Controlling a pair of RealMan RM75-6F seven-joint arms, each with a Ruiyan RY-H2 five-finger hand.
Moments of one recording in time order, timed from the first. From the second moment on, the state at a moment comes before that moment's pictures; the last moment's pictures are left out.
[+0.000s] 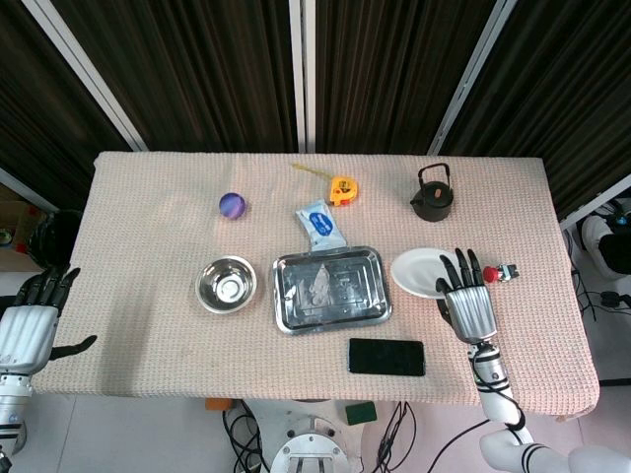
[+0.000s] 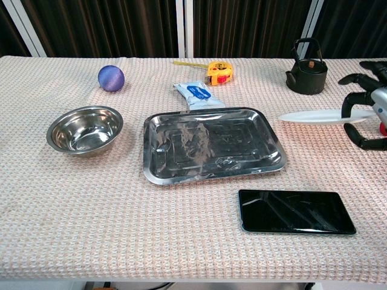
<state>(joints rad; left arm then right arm) -0.10 -1.10 -0.02 -1.62 1.48 1.45 0.13 0.32 -1.88 0.09 -0.78 -1.61 1.59 -0.11</state>
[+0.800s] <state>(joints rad) -0.10 -1.10 -0.03 -1.59 1.45 1.43 0.11 0.64 -2.05 0.17 -0.70 -1.72 1.54 -0.13</state>
